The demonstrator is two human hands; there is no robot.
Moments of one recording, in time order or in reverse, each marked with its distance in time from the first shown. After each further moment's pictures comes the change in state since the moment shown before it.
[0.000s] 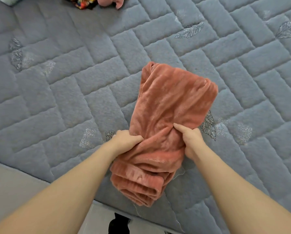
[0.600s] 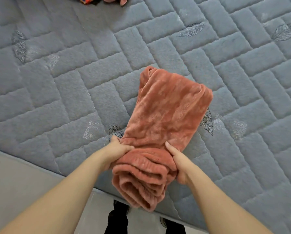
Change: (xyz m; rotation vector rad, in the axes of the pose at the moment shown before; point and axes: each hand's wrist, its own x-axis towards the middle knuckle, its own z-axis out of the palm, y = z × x) left_hand -0.024 -0.063 0.015 -0.407 -0.006 -0.104; right_hand -0.057 0.061 -0.022 -0.158 -0.295 0.514
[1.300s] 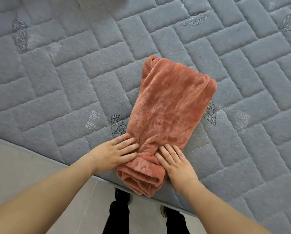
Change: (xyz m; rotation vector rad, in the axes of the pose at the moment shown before) left_hand 0.009 -0.058 -0.033 1.820 -0.014 1.430; right_hand -0.014 0.062 -0.021 -2.112 0.346 -1.160
